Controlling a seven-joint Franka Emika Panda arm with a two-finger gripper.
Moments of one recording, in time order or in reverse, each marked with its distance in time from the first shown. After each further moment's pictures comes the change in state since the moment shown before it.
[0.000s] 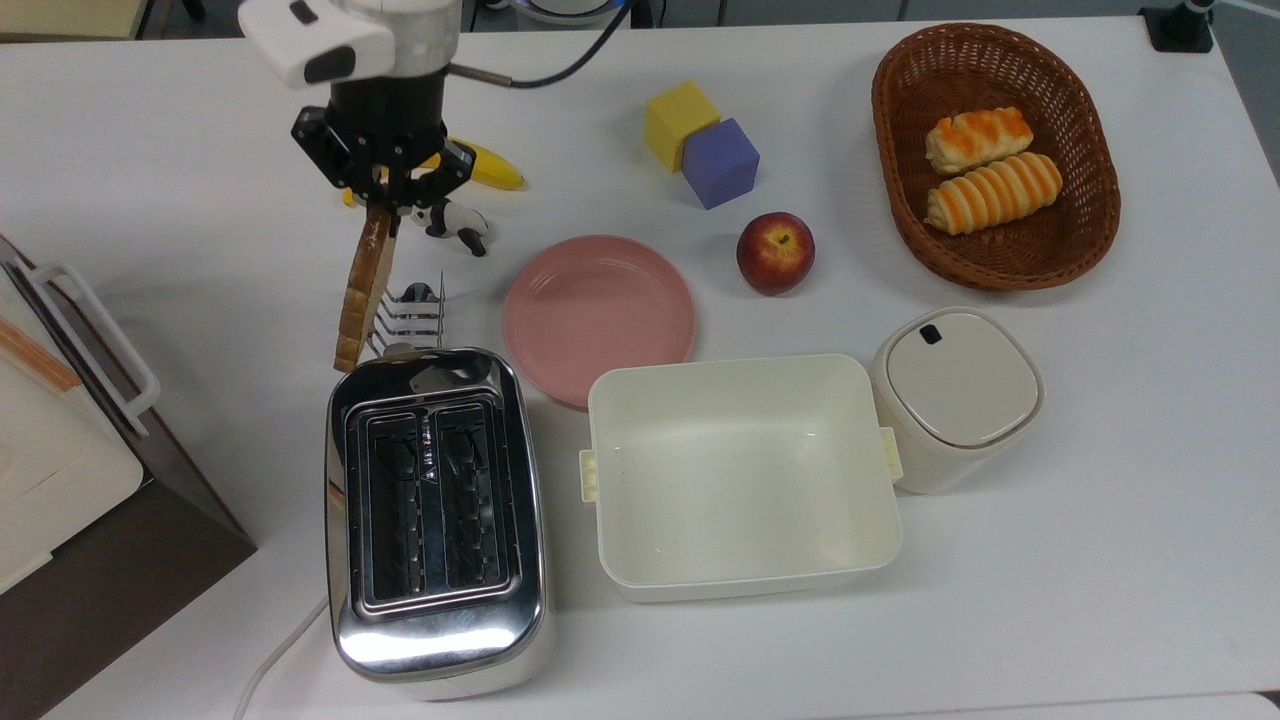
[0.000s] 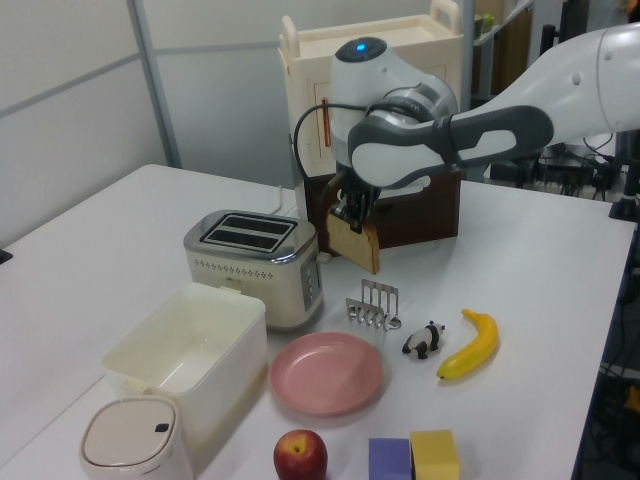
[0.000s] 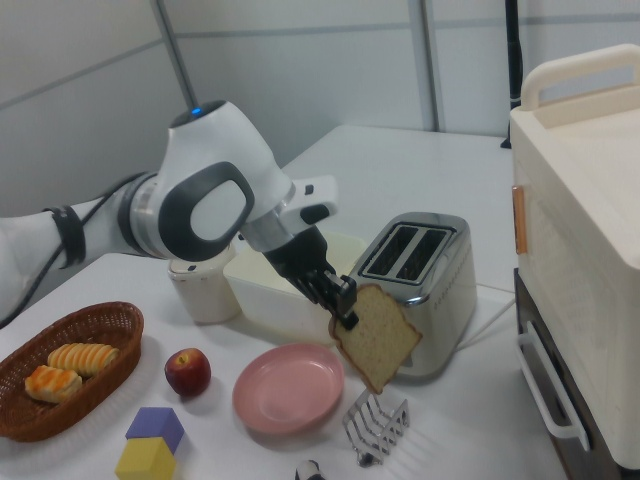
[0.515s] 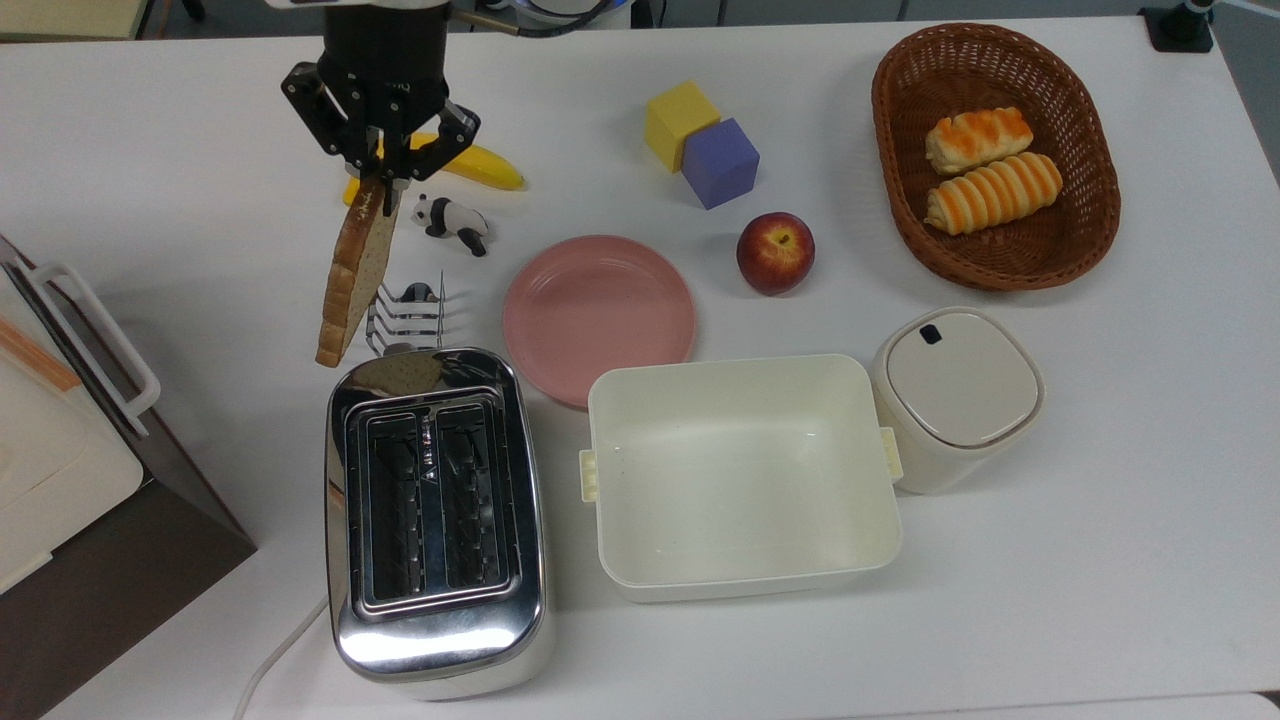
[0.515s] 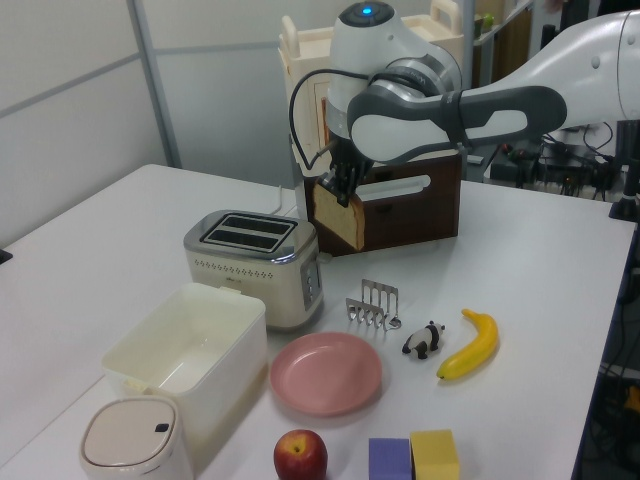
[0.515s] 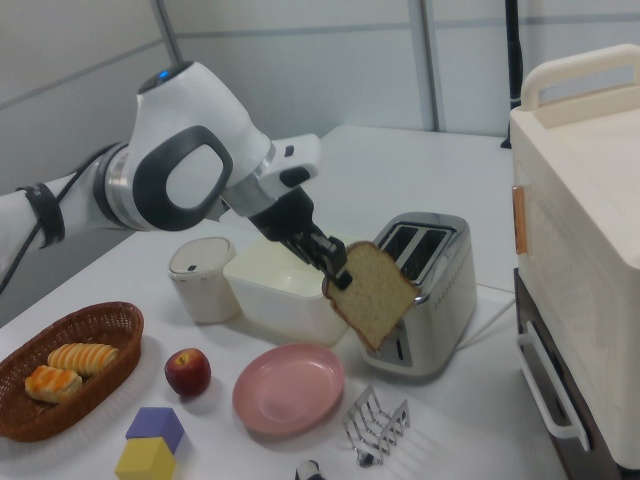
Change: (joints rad) arm 0.010 -0.023 0.011 0.070 0.000 0.000 0.070
